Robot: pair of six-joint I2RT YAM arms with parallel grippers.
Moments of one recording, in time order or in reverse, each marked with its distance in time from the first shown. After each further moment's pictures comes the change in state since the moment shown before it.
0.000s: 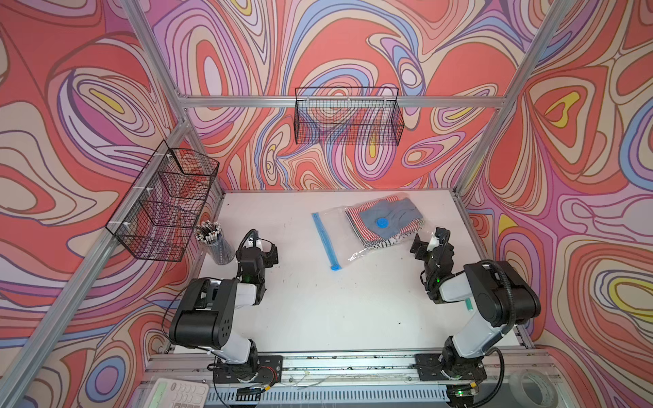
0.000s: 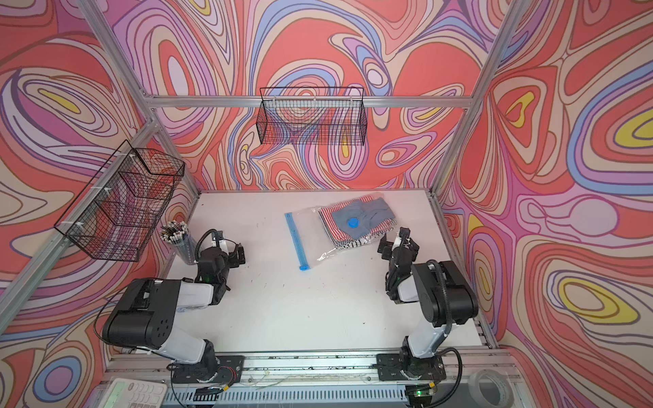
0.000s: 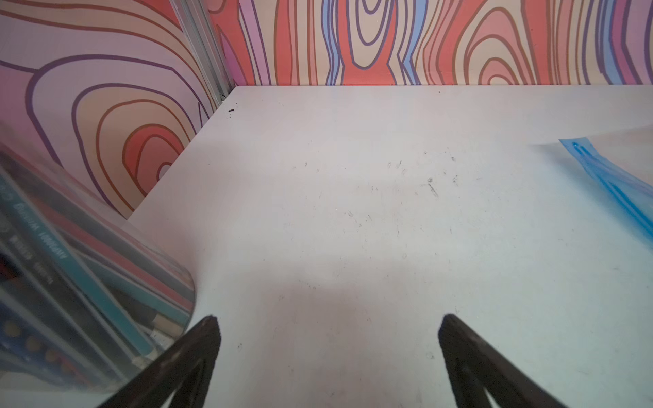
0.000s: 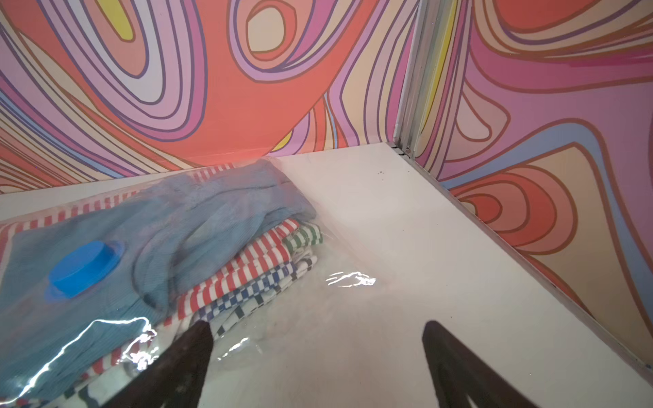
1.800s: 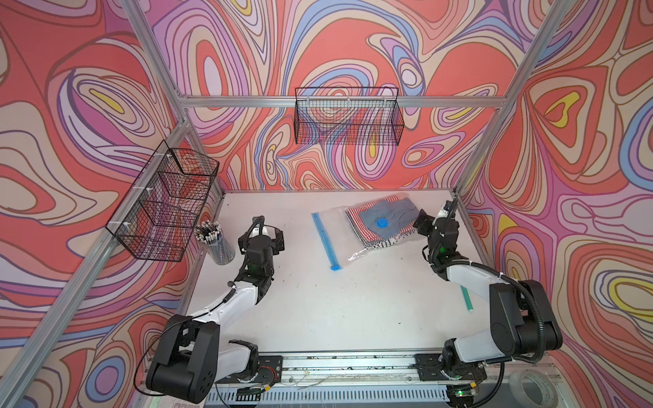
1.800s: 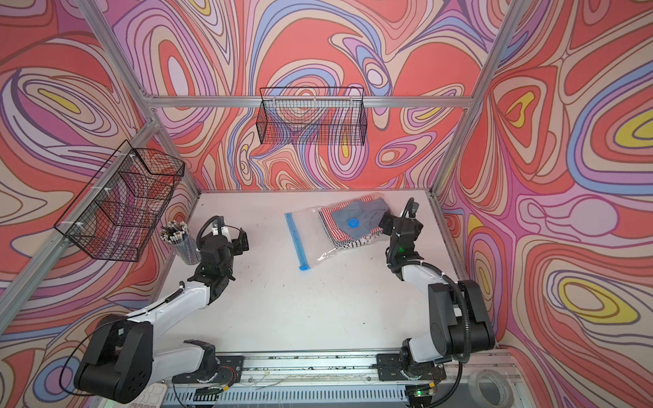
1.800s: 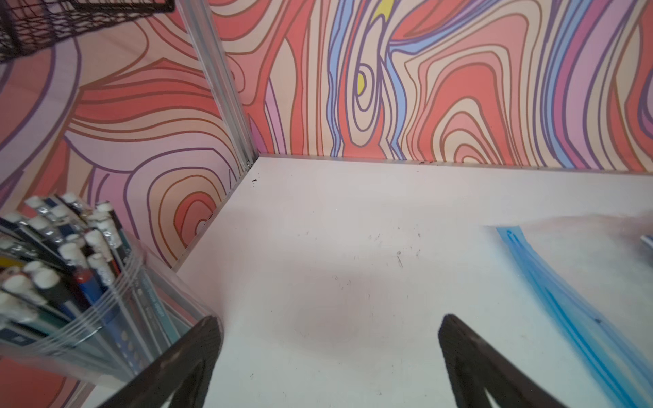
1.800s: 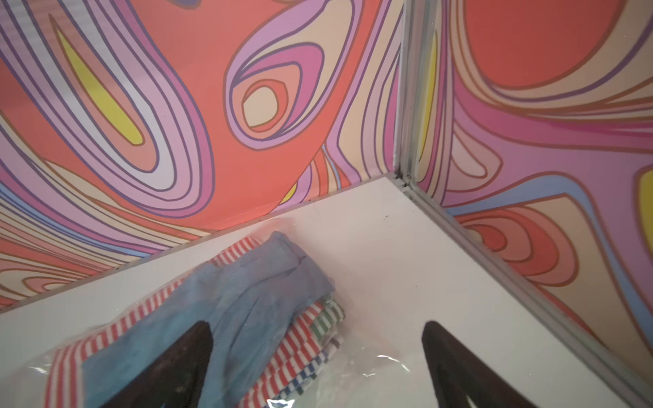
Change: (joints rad) left arm -0.200 -0.318 0.214 -0.442 -0.270 -0.072; right arm 0.014 -0.223 0.397 -0.681 0.031 0.215
